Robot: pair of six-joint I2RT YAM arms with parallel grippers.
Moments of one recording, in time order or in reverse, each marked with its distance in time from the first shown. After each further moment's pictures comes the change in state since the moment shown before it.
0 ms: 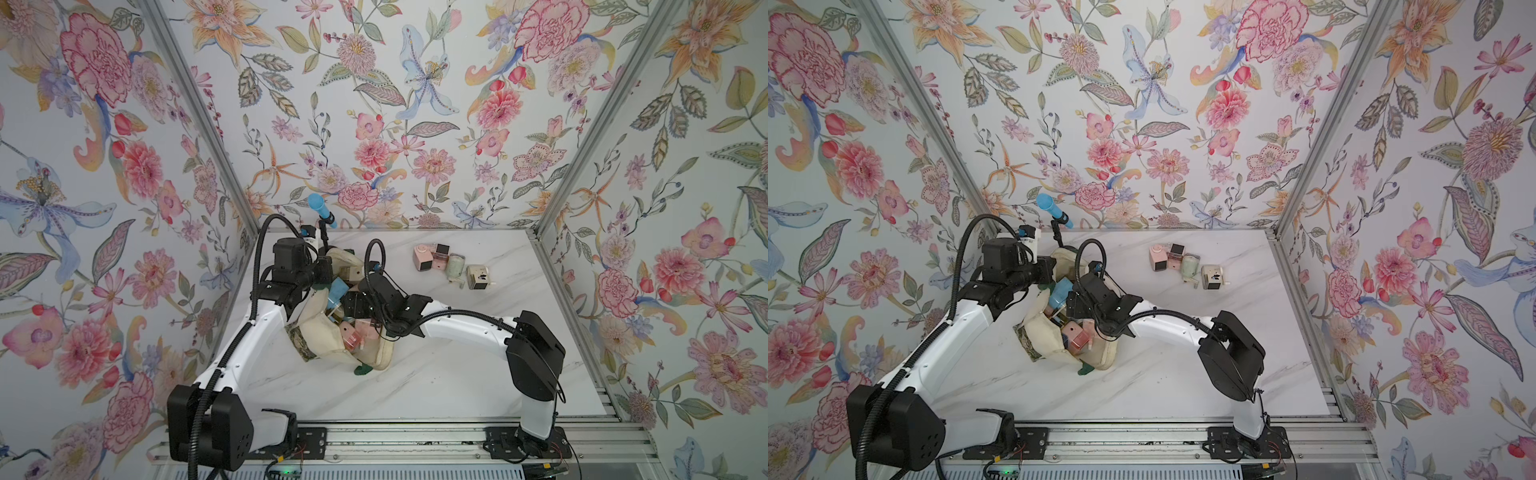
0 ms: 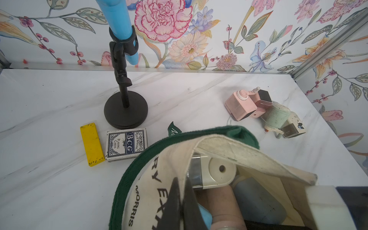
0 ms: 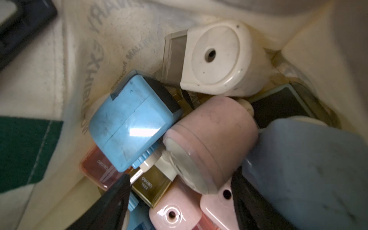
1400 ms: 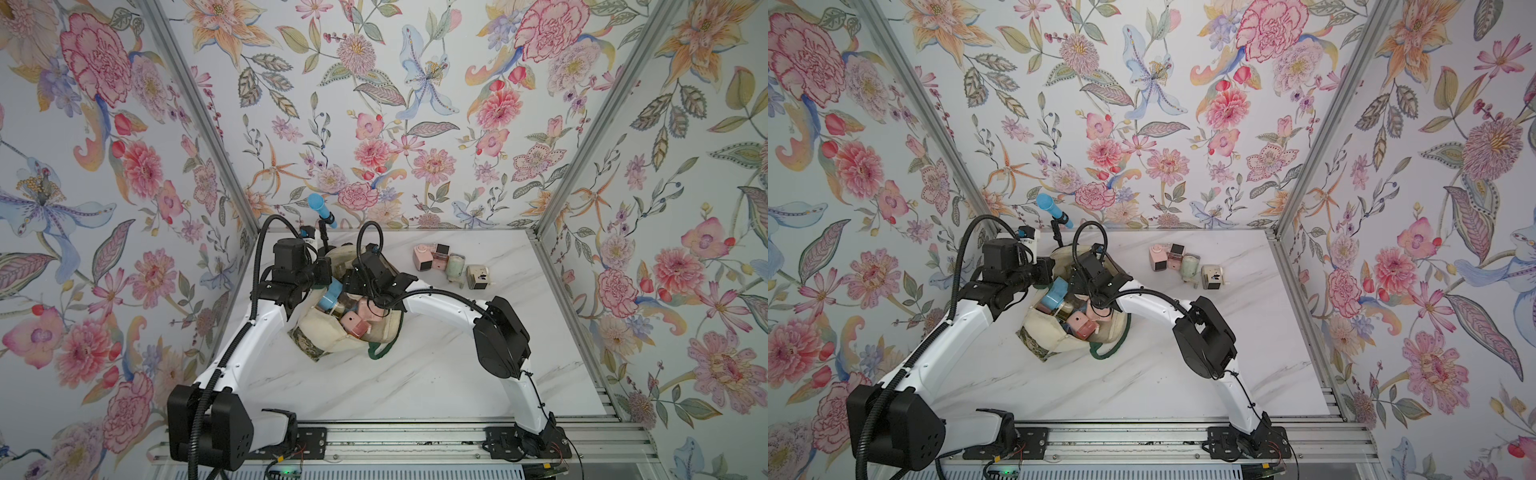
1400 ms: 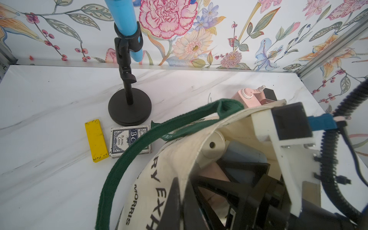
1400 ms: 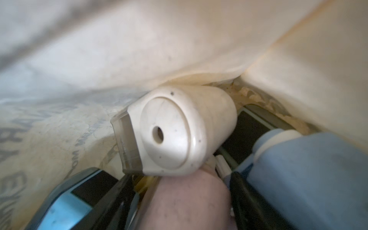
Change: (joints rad) left arm 0.000 0.000 0.000 -0.015 -0.019 0.000; right arm -0.103 0.257 0.318 -0.110 -0.043 0.001
